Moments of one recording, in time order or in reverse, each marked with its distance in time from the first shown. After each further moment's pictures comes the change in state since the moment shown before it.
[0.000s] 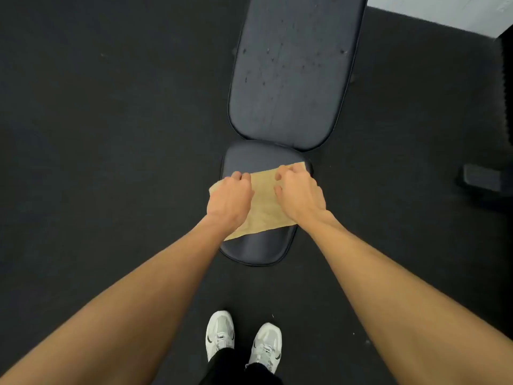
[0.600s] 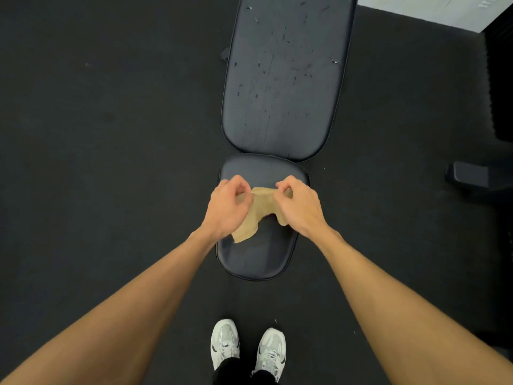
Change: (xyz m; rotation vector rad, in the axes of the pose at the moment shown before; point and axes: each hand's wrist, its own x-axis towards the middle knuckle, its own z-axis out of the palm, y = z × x) left_hand 0.013 -0.013 -0.032 -0.709 0.039 -0.035; right_hand -0.004 -0.003 -0.028 0.533 -0.050 0.173
